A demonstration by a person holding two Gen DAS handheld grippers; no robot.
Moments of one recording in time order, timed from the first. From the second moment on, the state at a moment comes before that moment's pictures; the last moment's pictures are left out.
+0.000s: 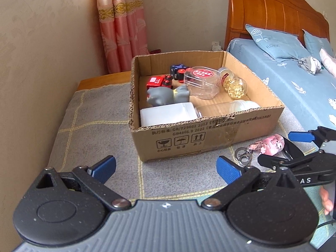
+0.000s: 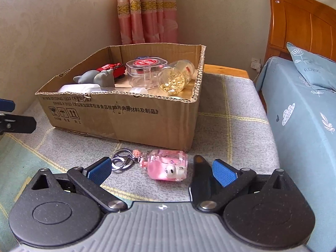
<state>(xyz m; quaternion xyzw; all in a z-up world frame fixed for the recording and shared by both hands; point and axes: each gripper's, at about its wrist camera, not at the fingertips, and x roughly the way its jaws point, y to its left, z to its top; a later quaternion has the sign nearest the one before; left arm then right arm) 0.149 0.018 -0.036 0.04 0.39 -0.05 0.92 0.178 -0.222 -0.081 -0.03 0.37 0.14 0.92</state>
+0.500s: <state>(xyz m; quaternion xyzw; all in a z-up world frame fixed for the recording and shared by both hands) 0.141 0.040 -0.034 0.02 0.39 -0.04 0.92 0.177 -0.163 -0.083 -0.03 0.39 0.21 0.90</state>
